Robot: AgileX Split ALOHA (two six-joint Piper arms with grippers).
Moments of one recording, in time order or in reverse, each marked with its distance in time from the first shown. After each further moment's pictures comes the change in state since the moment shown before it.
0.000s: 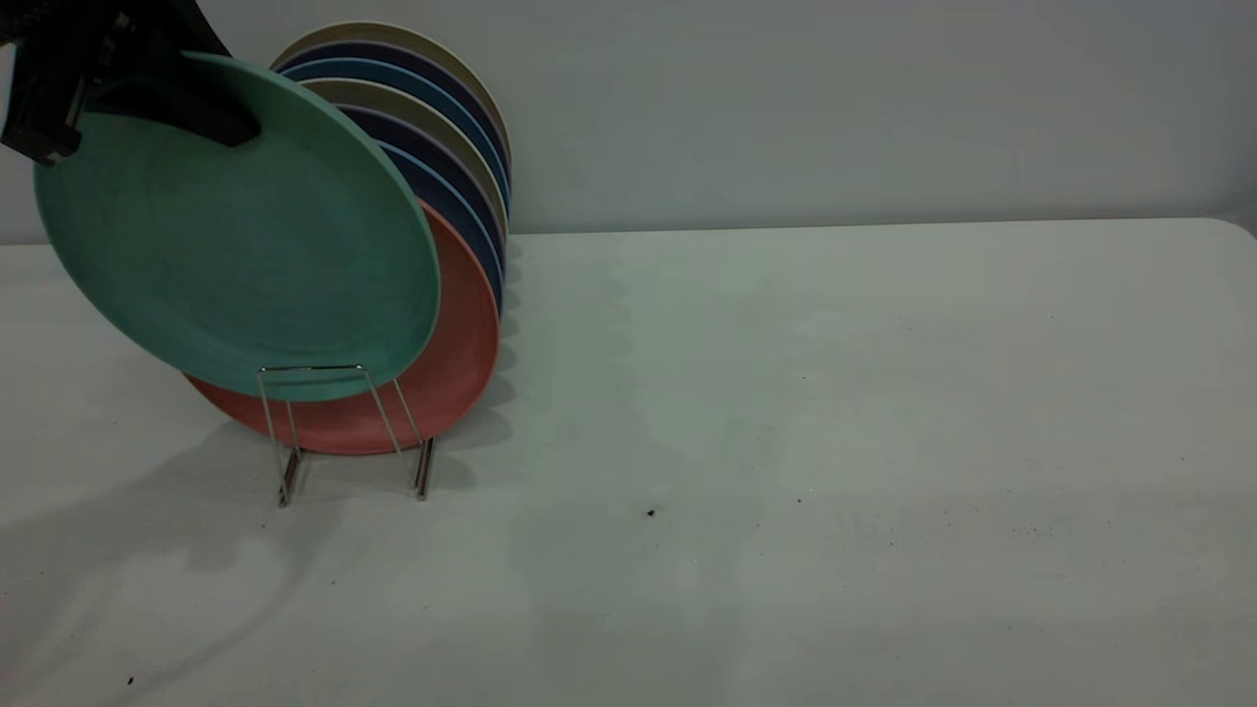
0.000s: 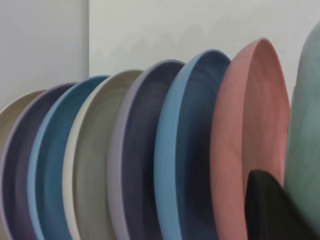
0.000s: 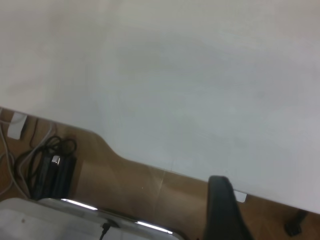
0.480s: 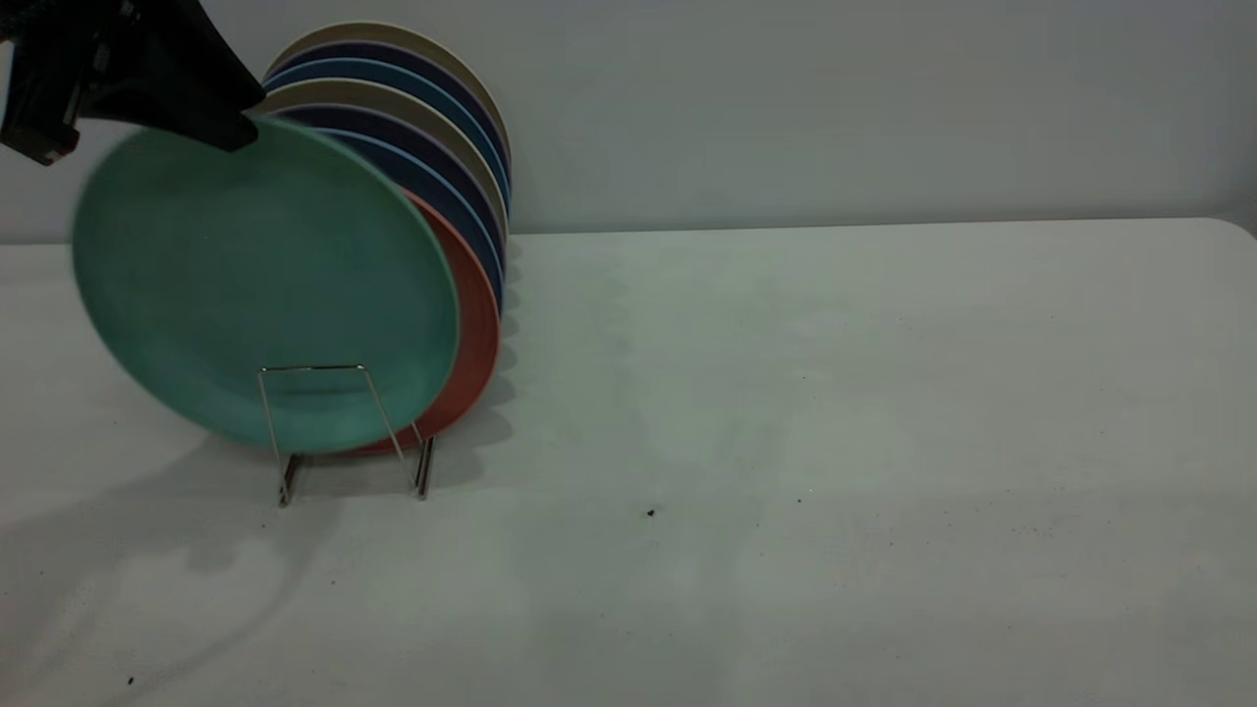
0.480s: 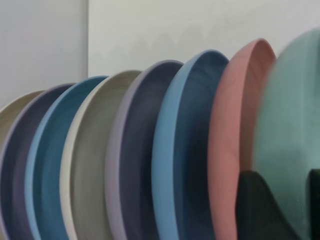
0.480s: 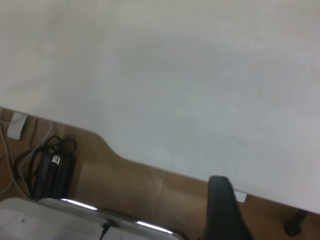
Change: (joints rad) left arm 0.002 0.000 -0.001 0.000 0.008 0.000; right arm 0.000 0.000 0.000 0.000 0.000 0.000
